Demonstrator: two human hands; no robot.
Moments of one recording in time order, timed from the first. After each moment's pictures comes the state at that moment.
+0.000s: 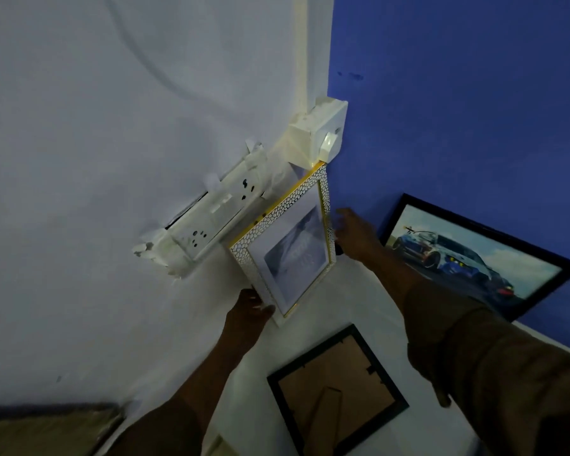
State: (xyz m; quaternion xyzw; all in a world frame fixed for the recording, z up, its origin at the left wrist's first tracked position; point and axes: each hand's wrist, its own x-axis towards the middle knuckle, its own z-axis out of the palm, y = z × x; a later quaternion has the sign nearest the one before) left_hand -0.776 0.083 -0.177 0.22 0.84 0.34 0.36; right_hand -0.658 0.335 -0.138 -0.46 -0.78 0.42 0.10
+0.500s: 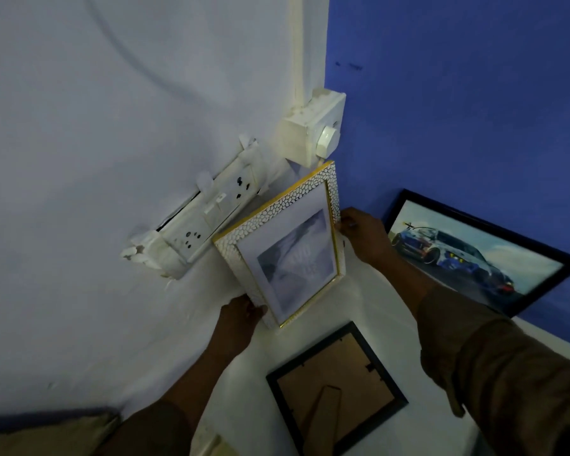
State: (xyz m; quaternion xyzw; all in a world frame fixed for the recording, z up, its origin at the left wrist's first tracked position) left_hand -0.786 0.077 -0.174 0.31 0.85 0.27 0.34; right_hand -0.639 0.349 -0.153 -0.41 -0.81 0.39 0.17
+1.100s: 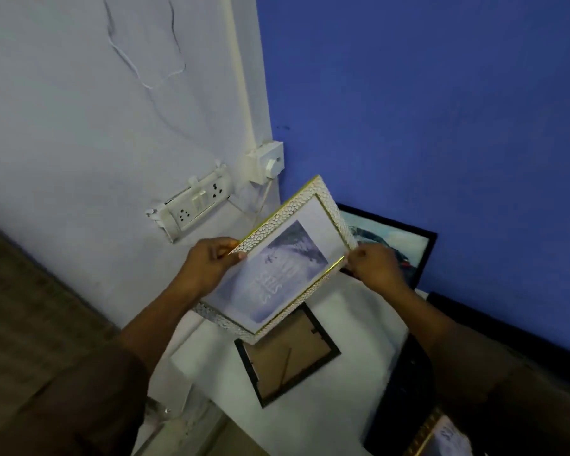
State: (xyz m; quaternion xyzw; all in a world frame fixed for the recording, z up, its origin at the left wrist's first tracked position) left_hand -0.657 0.015 0.012 0.44 0.77 0.42 0.21; right_hand -0.403 0.221 -0.052 -0.51 -0.76 0.35 0.19
